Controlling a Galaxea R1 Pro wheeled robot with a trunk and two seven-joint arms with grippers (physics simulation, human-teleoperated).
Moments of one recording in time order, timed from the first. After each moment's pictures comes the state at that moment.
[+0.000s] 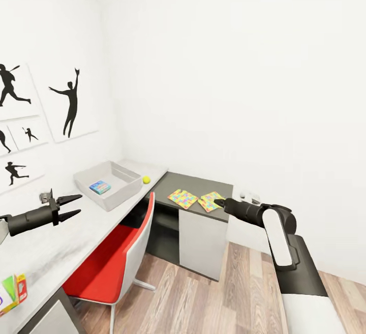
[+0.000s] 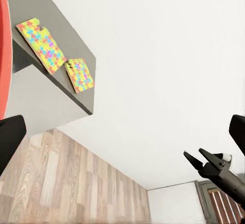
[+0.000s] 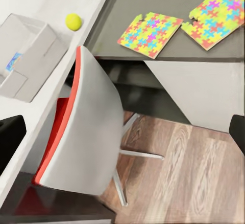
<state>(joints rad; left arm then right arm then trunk) -0.88 0.55 0.31 -0.43 0.26 0.92 -1.26 -0.57 0.06 -0.09 -1.47 -0.58 1.04 -0.13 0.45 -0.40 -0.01</state>
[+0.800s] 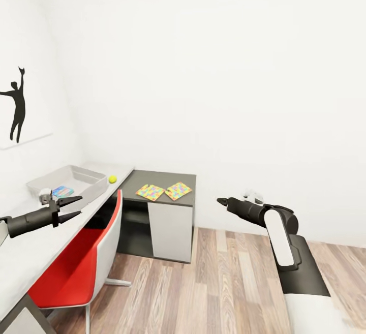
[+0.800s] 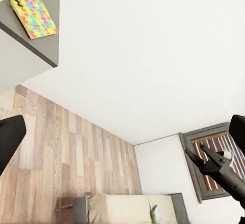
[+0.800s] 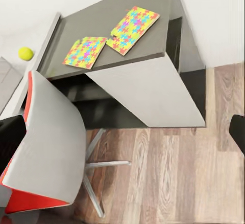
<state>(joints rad) -0.87 0.55 0.31 -0.43 0.26 0.92 -1.26 -0.57 0.04 -0.09 -1.45 -0.58 0.99 -0.13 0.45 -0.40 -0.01</state>
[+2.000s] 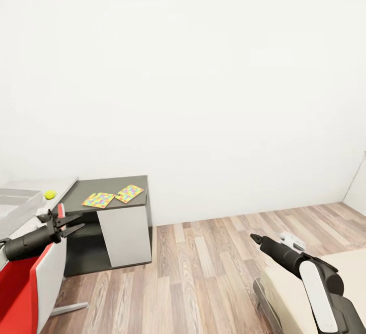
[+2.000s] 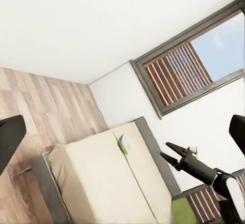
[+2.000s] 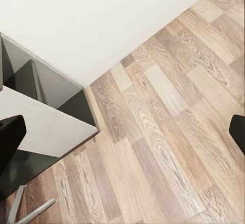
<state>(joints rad) -0.73 0.53 0.28 -0.43 0.26 0.71 -1.49 -0.25 -0.04 -0.26 -1.52 -0.58 0.83 -0.13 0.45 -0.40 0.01</state>
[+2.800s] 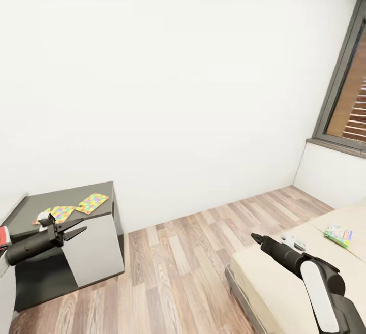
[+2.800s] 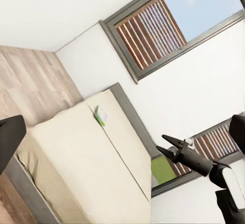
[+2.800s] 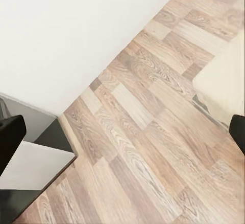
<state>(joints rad) -0.70 0.52 0.28 -0.44 0.26 0.67 -1.53 -0.25 -0.04 -0.27 -1.53 -0.59 0.83 -0.12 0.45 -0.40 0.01</state>
